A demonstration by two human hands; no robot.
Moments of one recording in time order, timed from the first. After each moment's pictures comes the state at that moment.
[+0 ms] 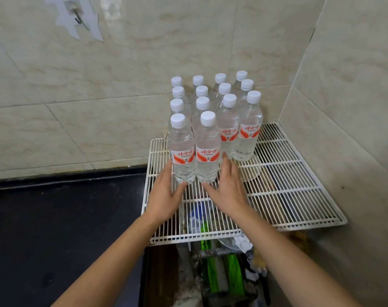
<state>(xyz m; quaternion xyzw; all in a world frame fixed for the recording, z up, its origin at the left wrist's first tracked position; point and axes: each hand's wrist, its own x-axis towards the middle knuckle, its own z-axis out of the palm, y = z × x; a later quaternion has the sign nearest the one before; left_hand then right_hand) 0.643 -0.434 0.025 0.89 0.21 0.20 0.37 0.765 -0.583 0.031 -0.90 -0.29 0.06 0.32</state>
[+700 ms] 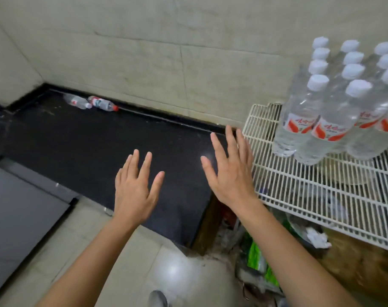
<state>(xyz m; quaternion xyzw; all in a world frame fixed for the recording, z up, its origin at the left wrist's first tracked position) 0.360 -0.434 0.029 0.82 0.53 0.18 0.07 0.591 -0.503 0.036 -0.76 -0.59 -0.06 0.26</state>
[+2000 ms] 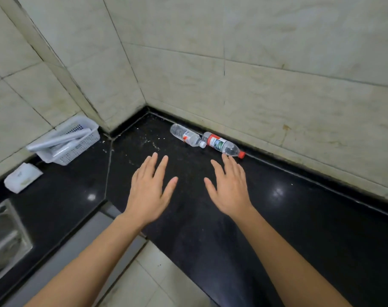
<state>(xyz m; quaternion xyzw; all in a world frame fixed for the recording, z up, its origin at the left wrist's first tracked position) -0.038 0.101 0.039 0.80 0.58 0.11 0.02 0.185 0.080 -0.019 -0.70 -0.67 0.07 0.22</state>
